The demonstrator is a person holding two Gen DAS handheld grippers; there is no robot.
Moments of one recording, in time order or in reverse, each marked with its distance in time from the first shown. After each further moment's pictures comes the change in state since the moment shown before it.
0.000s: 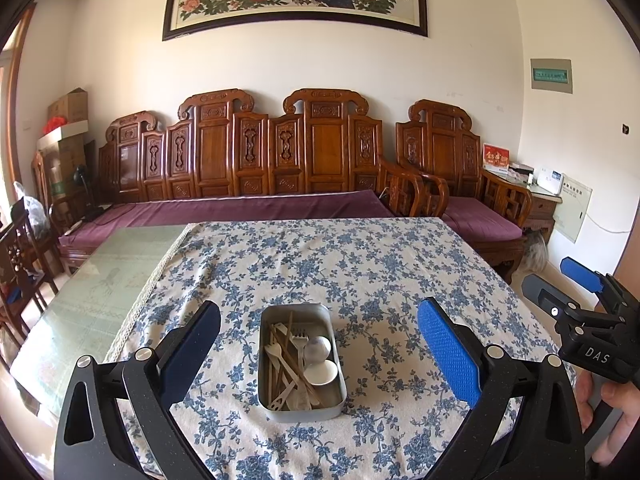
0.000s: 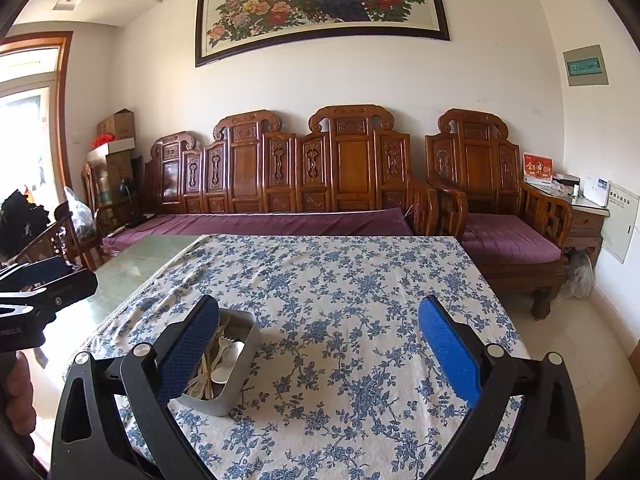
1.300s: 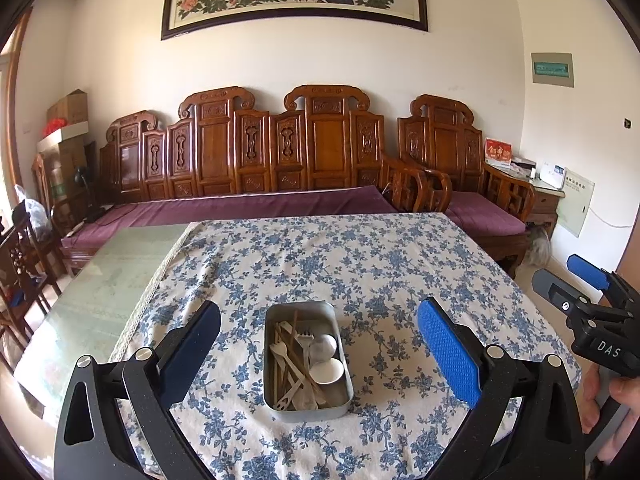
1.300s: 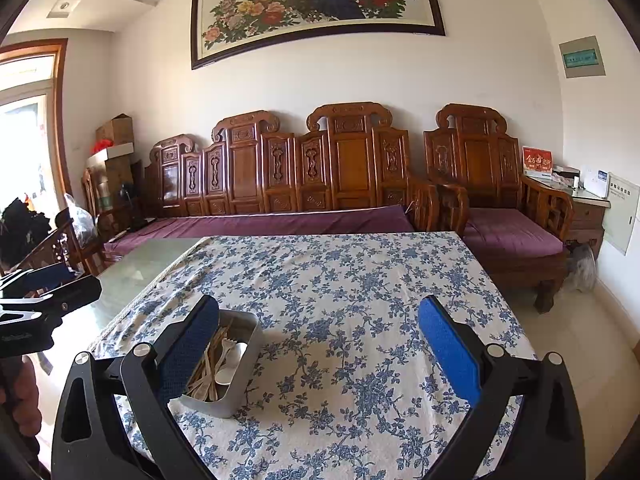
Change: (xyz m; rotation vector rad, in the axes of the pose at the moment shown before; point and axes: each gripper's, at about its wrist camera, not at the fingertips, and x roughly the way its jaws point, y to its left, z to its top) left arm 0.006 0.002 0.000 0.012 0.010 0.007; right arm 0.001 -0.003 0.000 0.024 0.006 0.007
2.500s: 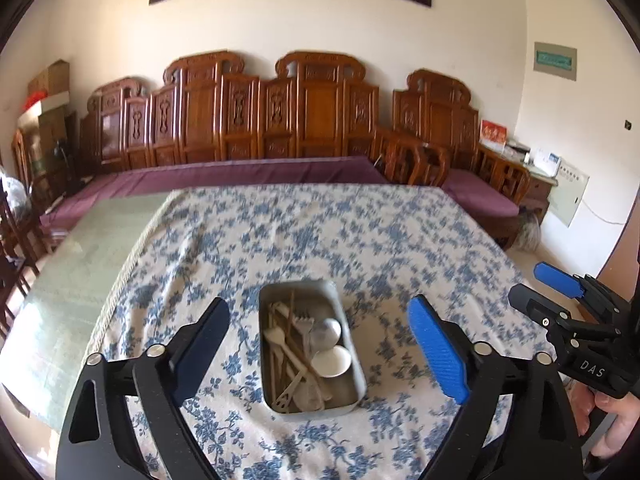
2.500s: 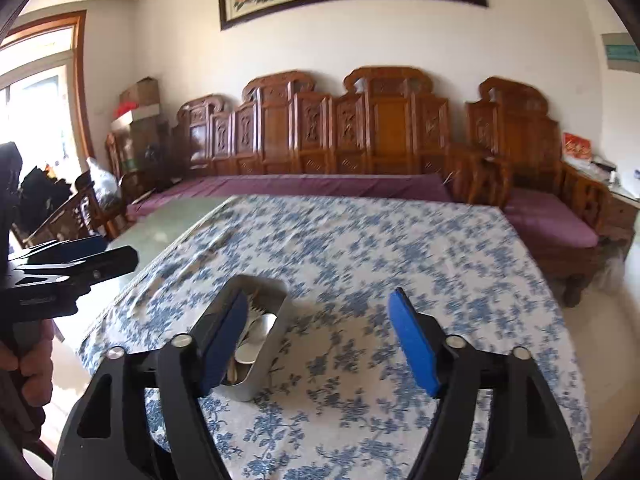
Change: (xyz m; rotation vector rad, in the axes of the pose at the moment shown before) left arm 0.051 0.026 -0.003 -0.027 0.103 -0.072; right arm 0.052 0.024 -0.013 -0.048 0.118 0.102
